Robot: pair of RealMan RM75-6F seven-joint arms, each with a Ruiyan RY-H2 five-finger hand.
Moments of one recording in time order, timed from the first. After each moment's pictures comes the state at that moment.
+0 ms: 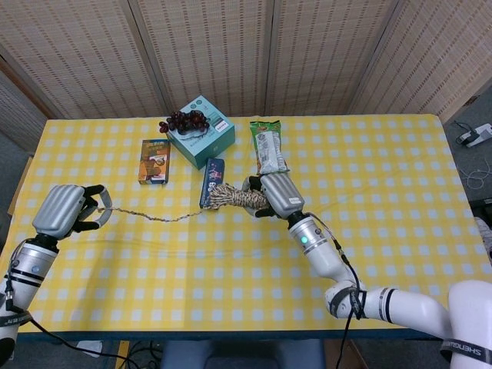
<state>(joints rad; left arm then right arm) -0.51 -0.92 -0.25 -1.84 1.29 1.07 -0.10 0.88 -1.59 0.36 -1.50 -1.06 0.95 -0.07</state>
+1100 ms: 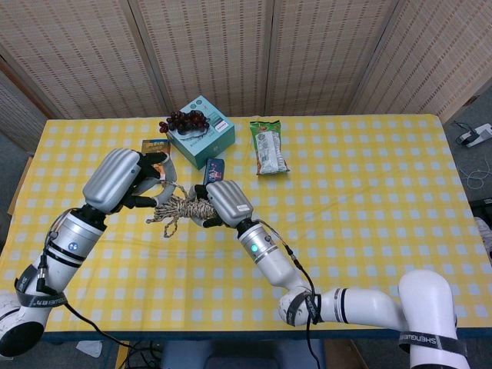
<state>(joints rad) -0.77 -0.83 -0.46 -2.11 1.06 0.99 -0.10 1.06 -1.78 0.46 -1.50 -0.94 0.97 -0.19</state>
